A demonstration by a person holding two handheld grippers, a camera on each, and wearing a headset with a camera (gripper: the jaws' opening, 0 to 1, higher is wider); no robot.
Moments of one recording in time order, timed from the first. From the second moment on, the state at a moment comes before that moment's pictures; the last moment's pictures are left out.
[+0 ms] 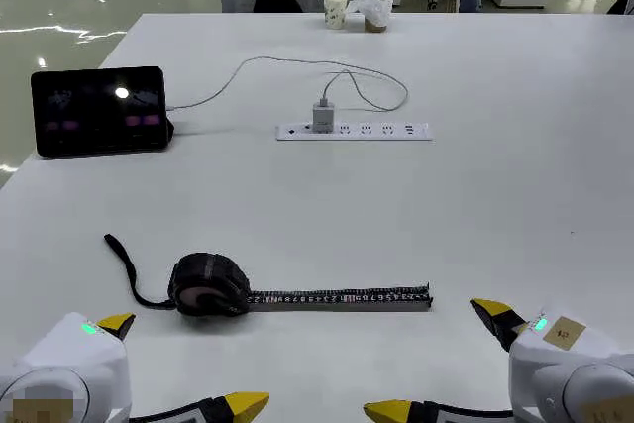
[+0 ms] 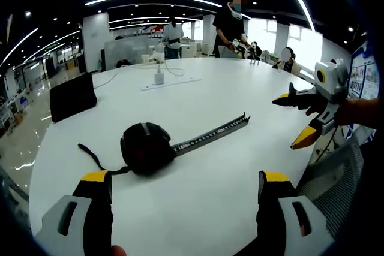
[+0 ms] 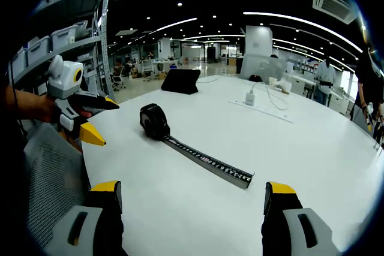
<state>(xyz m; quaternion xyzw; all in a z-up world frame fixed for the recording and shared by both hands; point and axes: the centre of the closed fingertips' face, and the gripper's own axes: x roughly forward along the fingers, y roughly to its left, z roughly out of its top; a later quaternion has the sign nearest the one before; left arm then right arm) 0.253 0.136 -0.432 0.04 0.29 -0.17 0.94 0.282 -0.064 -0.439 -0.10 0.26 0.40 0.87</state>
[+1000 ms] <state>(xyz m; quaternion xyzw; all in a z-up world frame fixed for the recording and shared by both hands) 0.260 0.130 -0.428 0.04 0.28 -0.16 0.95 0.280 -0.062 -0.433 -0.10 0.25 0.41 0.87</state>
